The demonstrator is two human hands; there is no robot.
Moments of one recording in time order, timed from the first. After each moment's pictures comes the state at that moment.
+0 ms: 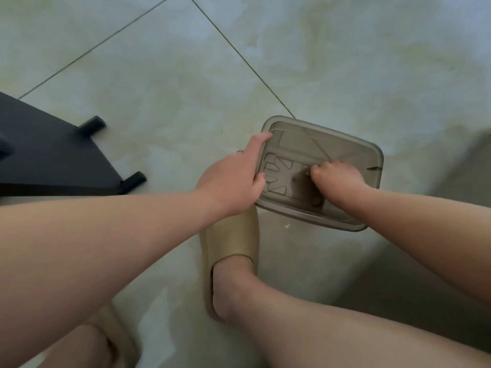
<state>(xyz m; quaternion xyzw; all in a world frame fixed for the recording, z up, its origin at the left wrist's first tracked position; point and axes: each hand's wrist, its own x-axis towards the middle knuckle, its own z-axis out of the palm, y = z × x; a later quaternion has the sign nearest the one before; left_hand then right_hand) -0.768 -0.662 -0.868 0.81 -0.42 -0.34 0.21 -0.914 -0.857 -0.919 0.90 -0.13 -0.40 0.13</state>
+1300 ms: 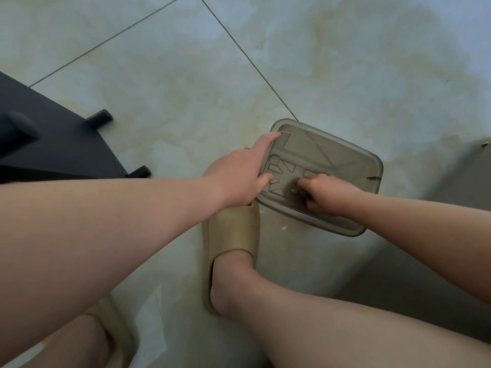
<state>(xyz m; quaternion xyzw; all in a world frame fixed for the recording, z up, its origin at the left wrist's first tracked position) -0.758 -0.661 -0.866 0.79 -0.43 -0.38 0.20 -0.913 -0.842 -0.909 0.90 -0.12 -0.40 -0.12</state>
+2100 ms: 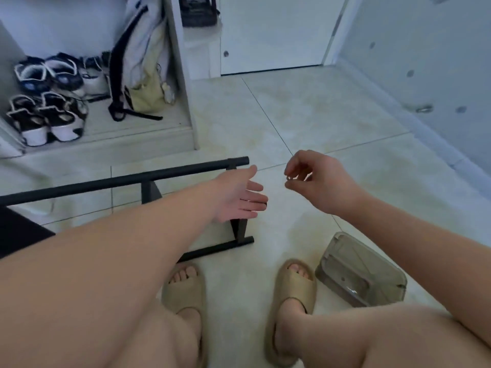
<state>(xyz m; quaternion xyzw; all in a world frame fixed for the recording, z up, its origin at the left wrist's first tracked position) -0.682 -0.443 -0.599 0.62 0.09 -0.49 0.60 -0.762 -0.626 -0.568 0.93 -0.04 0.03 -0.37</state>
